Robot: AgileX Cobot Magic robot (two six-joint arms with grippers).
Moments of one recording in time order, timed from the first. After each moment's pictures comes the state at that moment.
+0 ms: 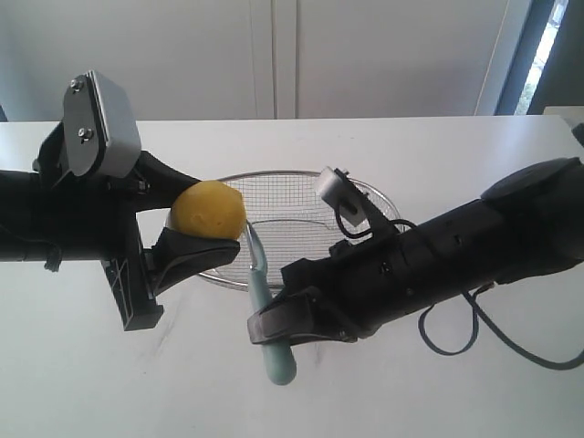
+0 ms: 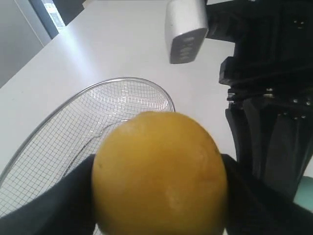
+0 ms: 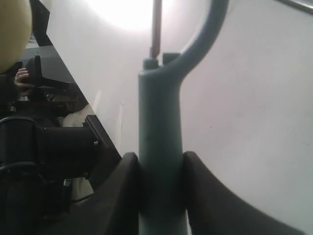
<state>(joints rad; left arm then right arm) -0.48 1.23 -0.67 -1.58 0.59 2.11 0.44 1.64 -0.78 1.38 0.95 -1.00</state>
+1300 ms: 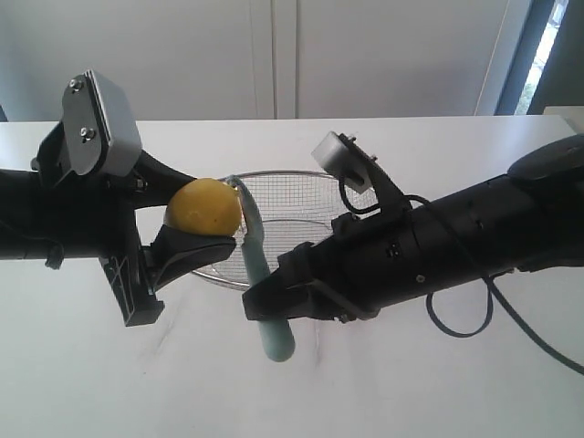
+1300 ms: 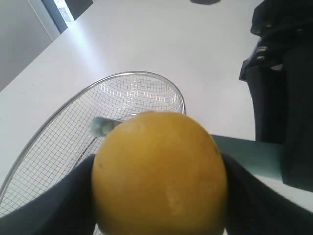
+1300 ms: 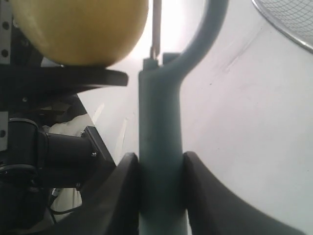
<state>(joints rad) -0.48 1.23 -0.67 -1.58 0.55 2.11 0.47 1.50 -0.78 1.35 0.88 -0.99</state>
